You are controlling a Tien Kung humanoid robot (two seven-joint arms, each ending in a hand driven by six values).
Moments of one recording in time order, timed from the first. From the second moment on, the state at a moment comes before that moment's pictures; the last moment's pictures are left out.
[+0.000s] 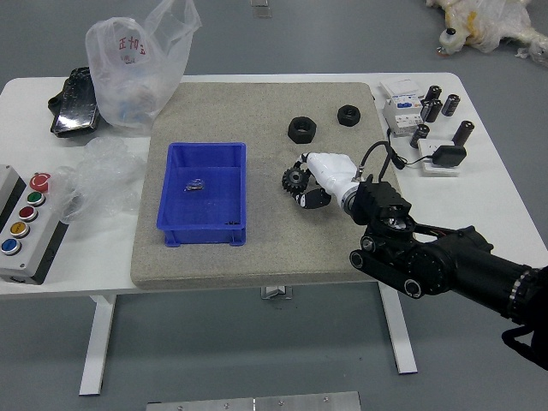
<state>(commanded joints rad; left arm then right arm) -0.15 0.15 -1.02 -0.28 1.48 -0.14 0.30 0.85 -0.15 0.32 0.90 -1.68 -0.30 -0.31</state>
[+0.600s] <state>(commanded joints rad) -0.15 0.15 -1.02 -0.28 1.49 -0.15 0.31 0.86 -0.09 0.31 1.21 -1.79 -0.30 -0.34</state>
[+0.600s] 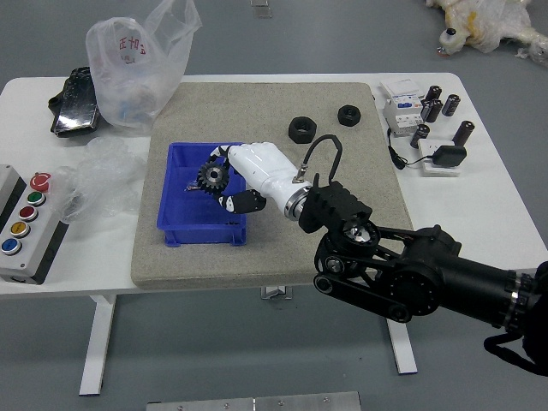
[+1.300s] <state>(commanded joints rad) -0.15 0.15 -1.02 -0.29 1.49 -0.15 0.31 0.84 -0.09 0.34 1.21 -1.80 -0.29 -0.35</state>
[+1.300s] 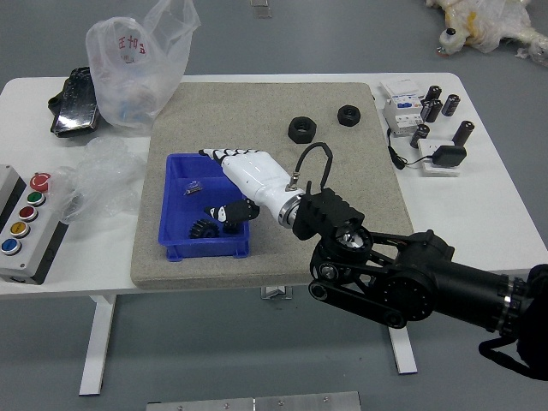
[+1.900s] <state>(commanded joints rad) -0.14 0.15 -1.00 -0.28 1.46 -0.14 0.29 0.59 -0.29 0.79 1.36 -1.45 -0.37 -0.04</state>
